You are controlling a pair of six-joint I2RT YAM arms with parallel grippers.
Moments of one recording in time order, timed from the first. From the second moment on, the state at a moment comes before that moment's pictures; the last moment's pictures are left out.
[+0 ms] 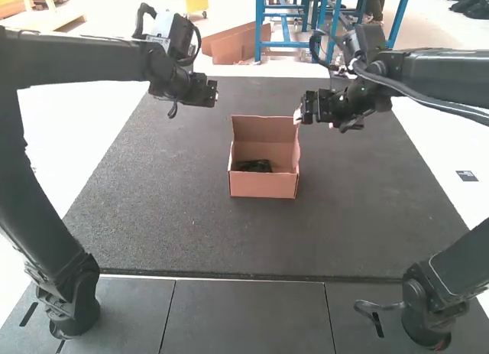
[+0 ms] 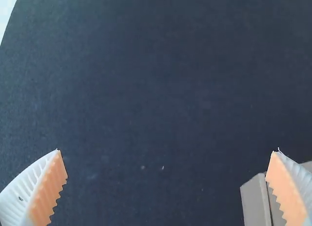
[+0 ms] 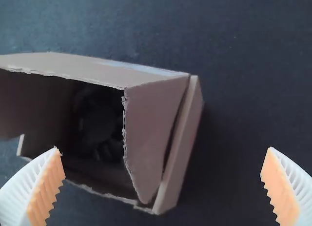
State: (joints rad) left arm -0.37 1.57 1.28 -0.37 -0.24 -0.14; right arm 0.39 1.37 1.10 -0.52 -0.12 0.19
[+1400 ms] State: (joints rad) left arm -0.65 1.76 1.31 -0.47 -0.13 -0.13; right arm 0.30 1.12 1.02 -0.84 -0.32 0.16
